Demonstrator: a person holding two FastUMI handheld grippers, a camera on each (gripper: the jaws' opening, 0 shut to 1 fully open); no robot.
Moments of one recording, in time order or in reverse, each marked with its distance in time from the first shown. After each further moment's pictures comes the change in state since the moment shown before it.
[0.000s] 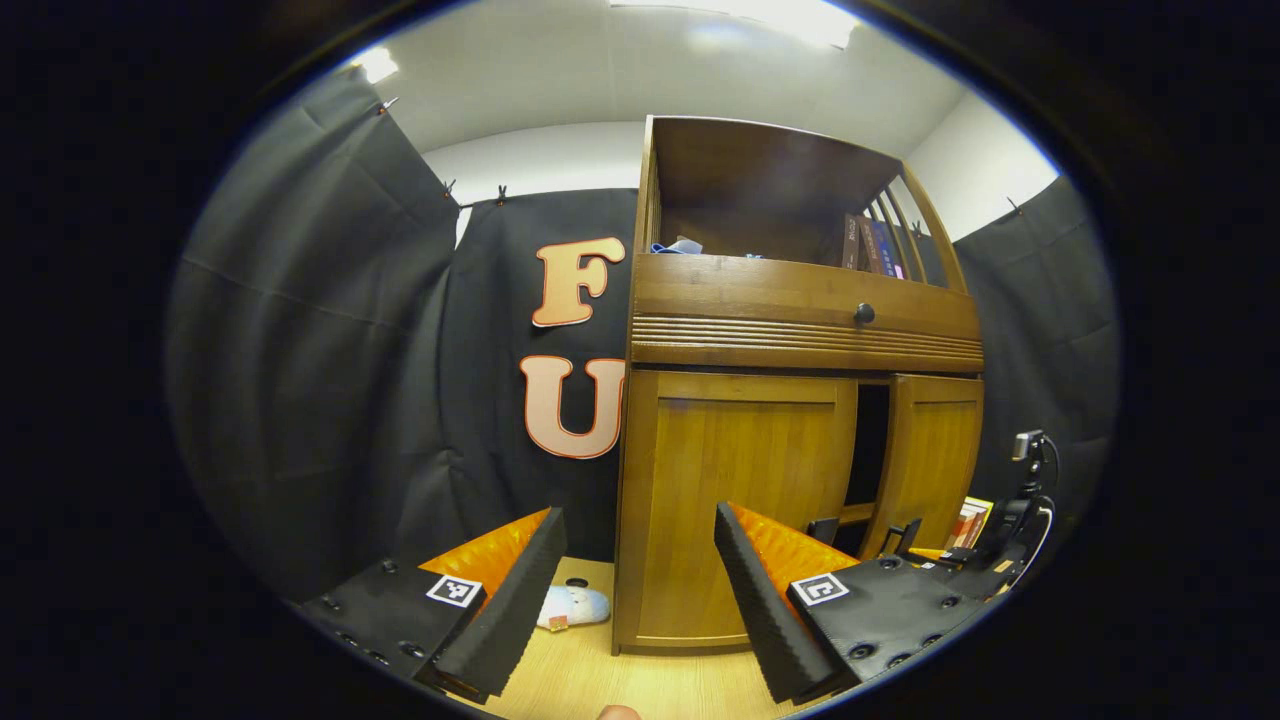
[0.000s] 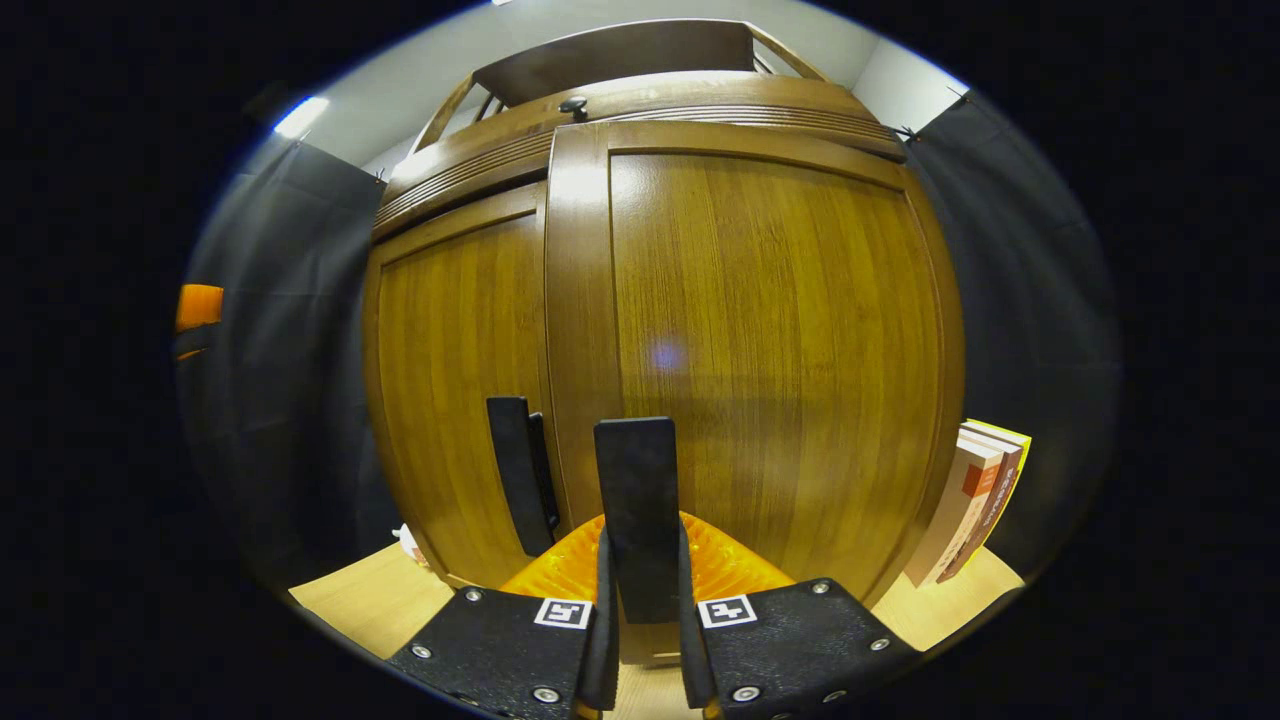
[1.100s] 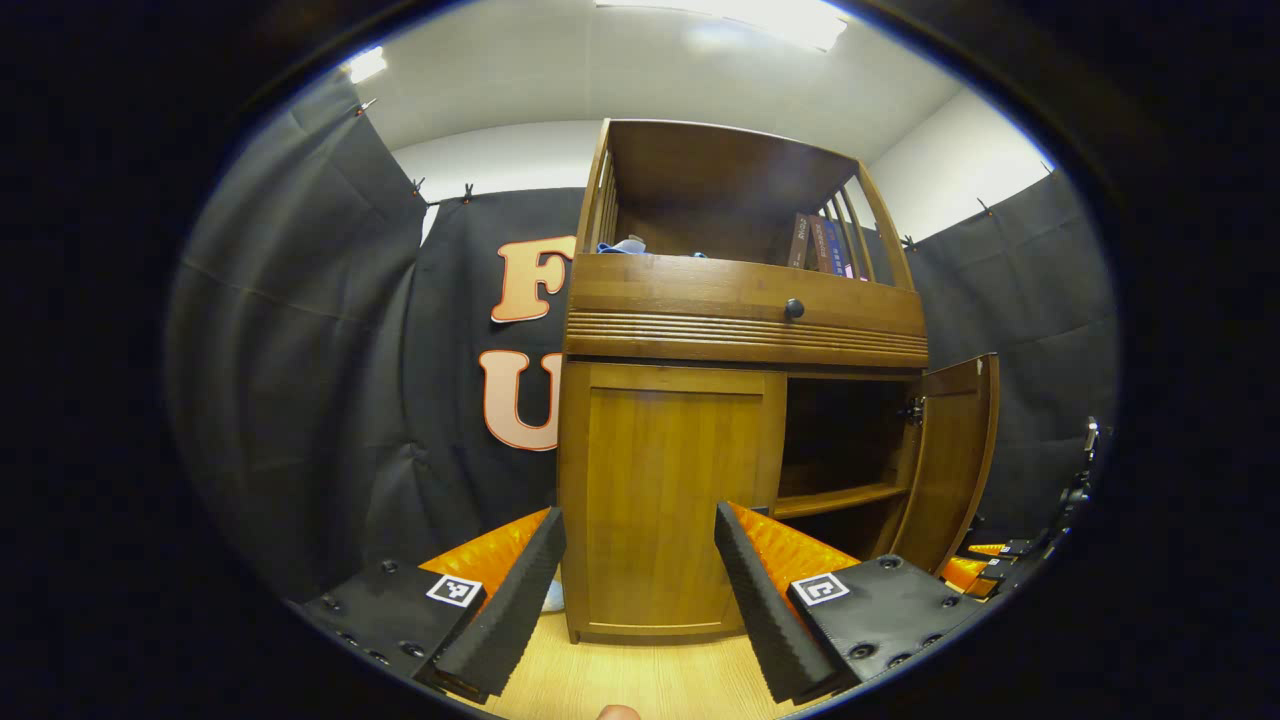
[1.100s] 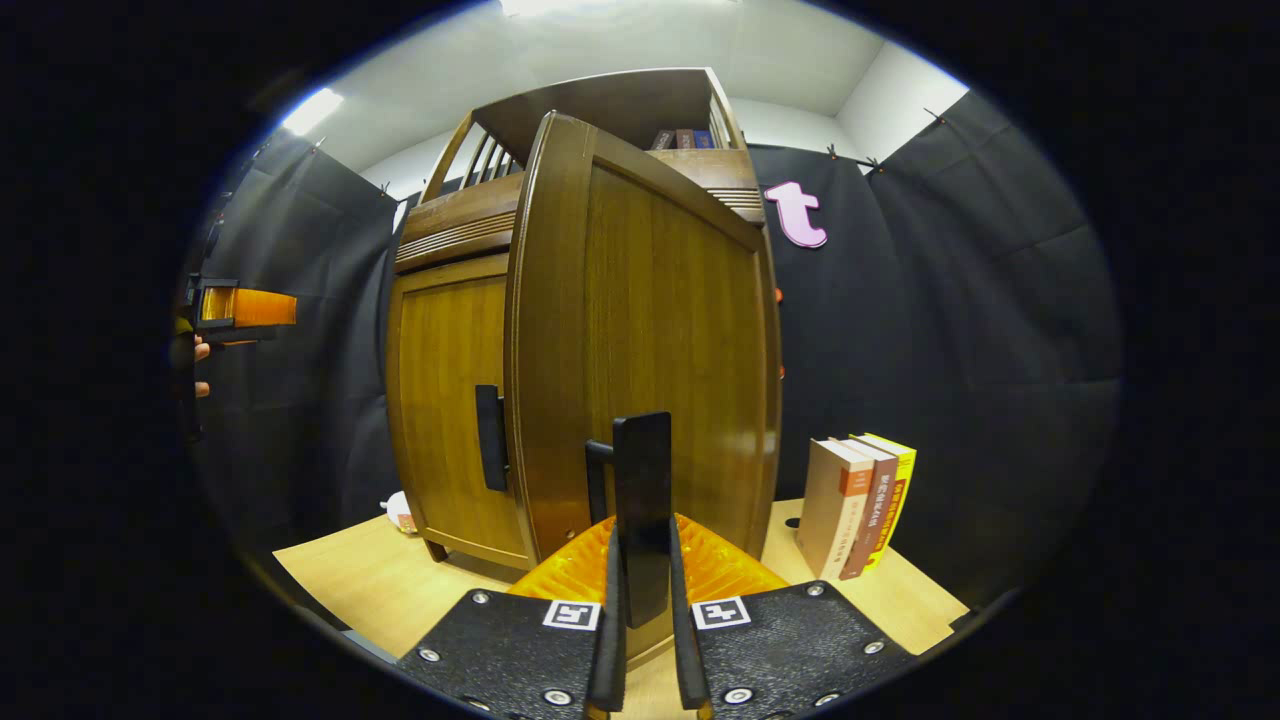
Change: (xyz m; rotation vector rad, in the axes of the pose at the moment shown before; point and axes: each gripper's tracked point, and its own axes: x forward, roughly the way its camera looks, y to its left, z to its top) left arm -0.030 -0.060 -0.002 0.000 0.007 -0.113; right arm -0.165 -0.100 0.008 -0.040 -0.048 -0.100
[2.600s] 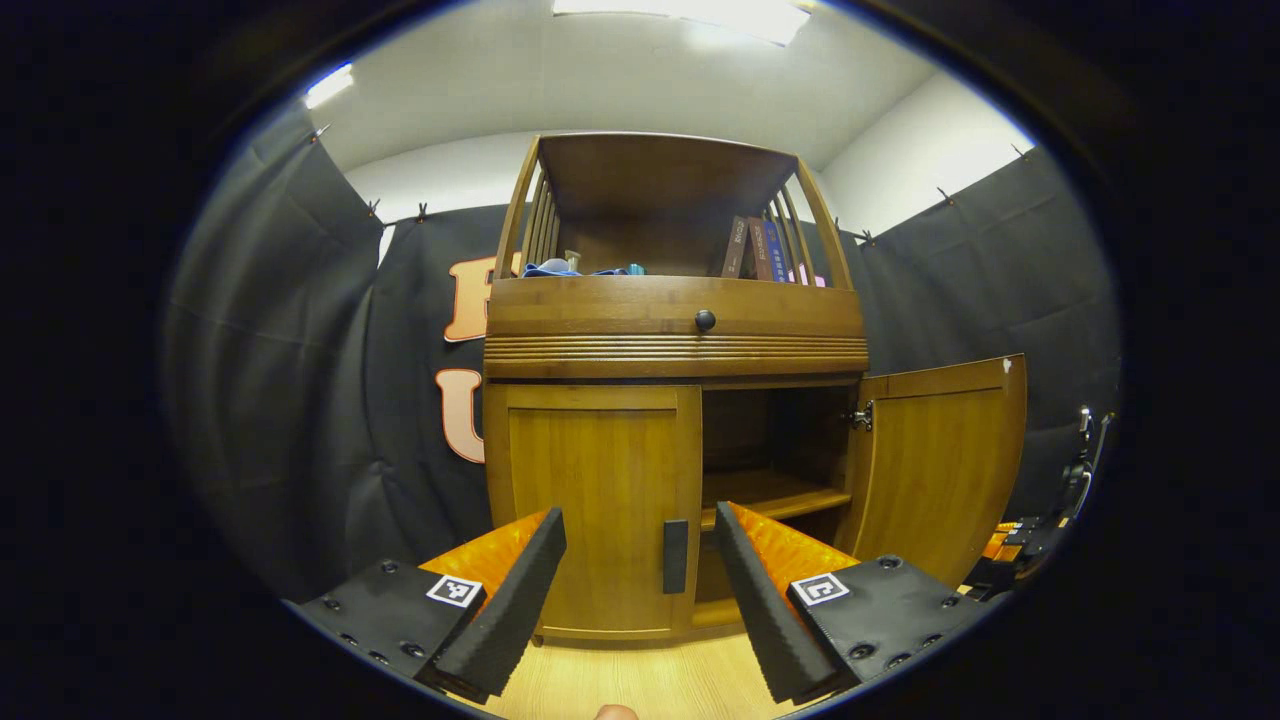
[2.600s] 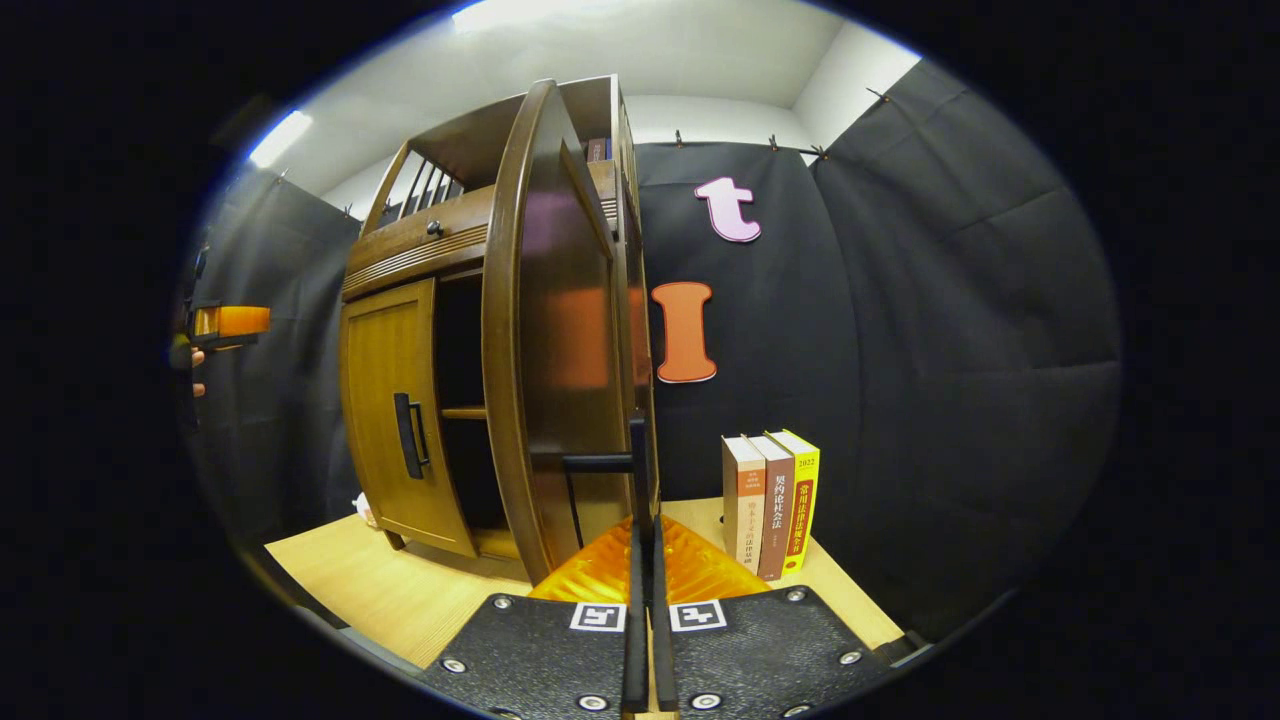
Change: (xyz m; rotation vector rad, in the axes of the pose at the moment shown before) left arm -0.007 -0.080 0.015 0.051 -0.016 -0.065; right arm -0.030 -0.146 0.003 0.057 -0.006 -0.017
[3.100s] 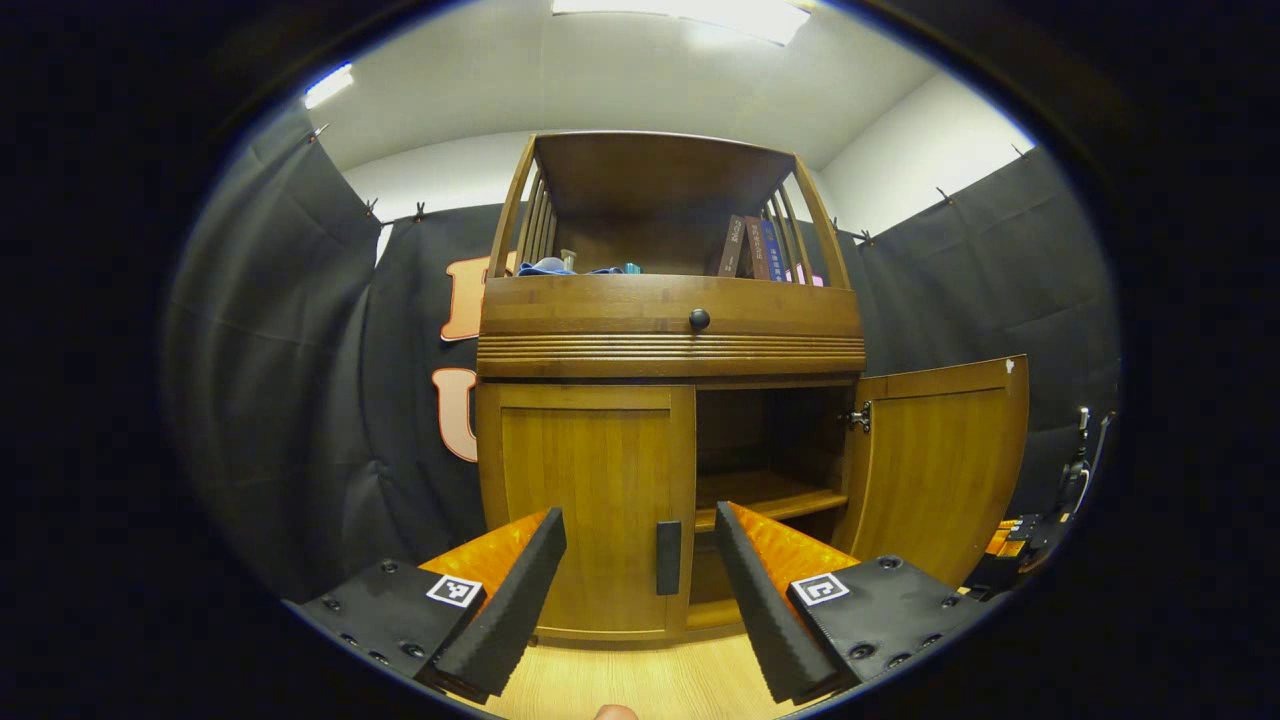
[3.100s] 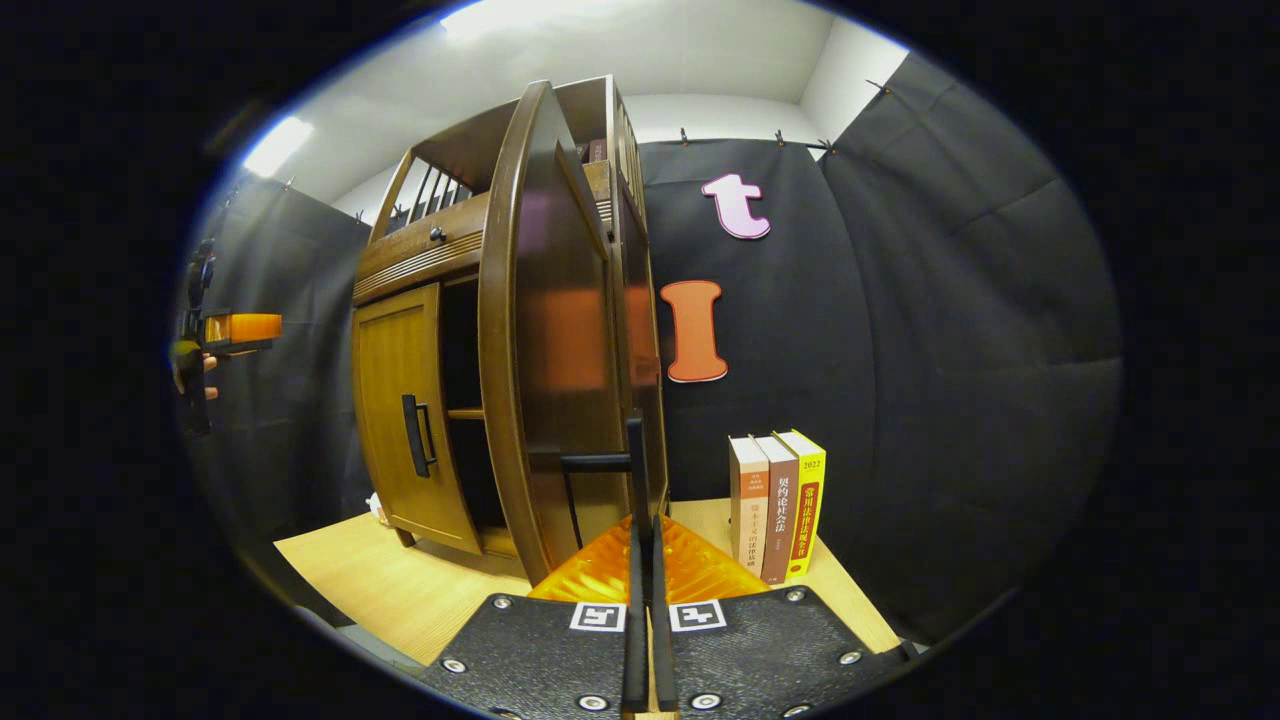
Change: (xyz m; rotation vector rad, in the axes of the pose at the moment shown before) left arm 0.004 -0.006 -0.003 -0.008 0.003 -0.004; right arm 0.001 -0.018 0.001 0.012 0.006 0.059
